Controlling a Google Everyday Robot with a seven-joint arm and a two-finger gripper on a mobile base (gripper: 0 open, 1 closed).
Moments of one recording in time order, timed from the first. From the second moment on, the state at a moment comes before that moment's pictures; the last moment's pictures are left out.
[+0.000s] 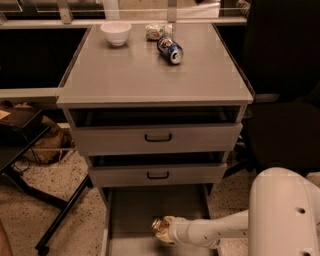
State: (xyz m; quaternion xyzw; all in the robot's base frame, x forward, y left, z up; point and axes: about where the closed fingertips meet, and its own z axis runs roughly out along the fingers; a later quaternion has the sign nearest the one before) arm 0.494 -0.022 0.244 -0.48 0.80 0.14 0.33
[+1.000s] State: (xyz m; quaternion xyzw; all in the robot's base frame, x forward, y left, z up) arm 0.470 -0.002 0.133 -0.47 0.81 0.21 0.28
